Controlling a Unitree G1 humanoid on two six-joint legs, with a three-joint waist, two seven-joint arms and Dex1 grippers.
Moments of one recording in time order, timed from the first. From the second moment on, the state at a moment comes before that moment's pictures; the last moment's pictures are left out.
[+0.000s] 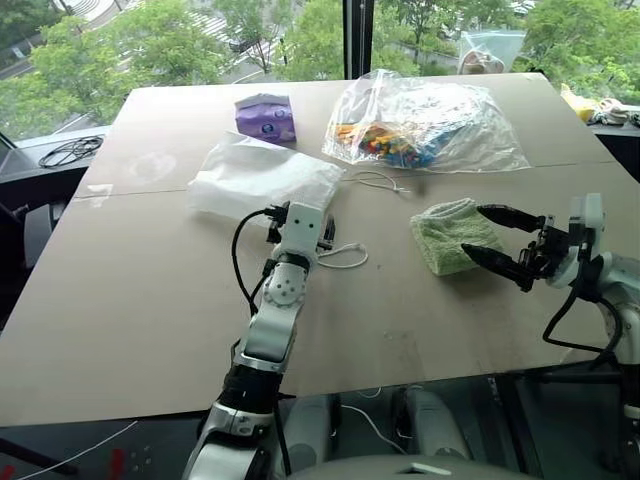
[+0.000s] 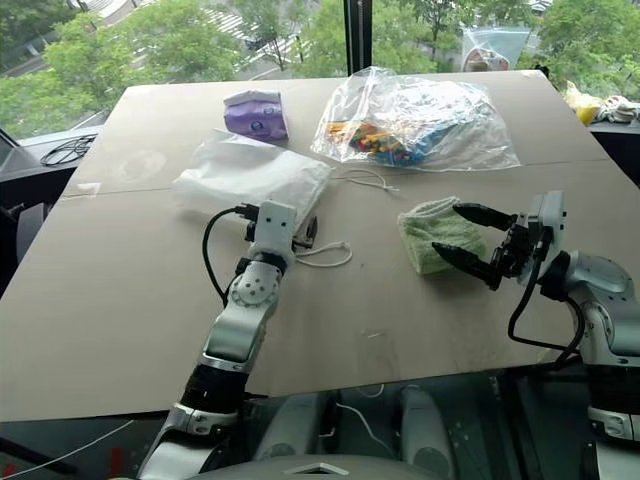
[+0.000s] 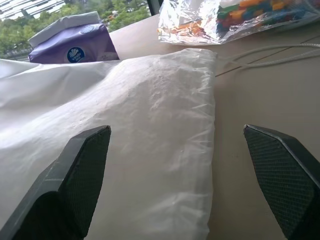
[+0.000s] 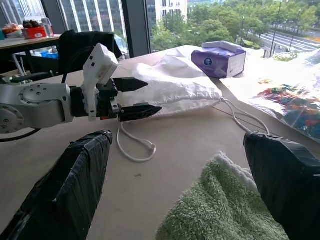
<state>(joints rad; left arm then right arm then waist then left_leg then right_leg) -0.31 0.12 -0.16 -0.03 0.22 0.29 0.07 -0.24 -0.65 -0.21 -0.04 0.67 0.26 1.15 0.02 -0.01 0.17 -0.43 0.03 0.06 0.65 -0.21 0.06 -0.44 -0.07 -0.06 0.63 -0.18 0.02</state>
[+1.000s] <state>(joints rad) -0.35 0.20 -0.24 0.03 0.51 0.32 0.12 -0.25 -0.65 -0.22 0.00 0.63 0.21 1.15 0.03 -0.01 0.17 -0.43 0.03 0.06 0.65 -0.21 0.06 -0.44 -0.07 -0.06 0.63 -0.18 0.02</state>
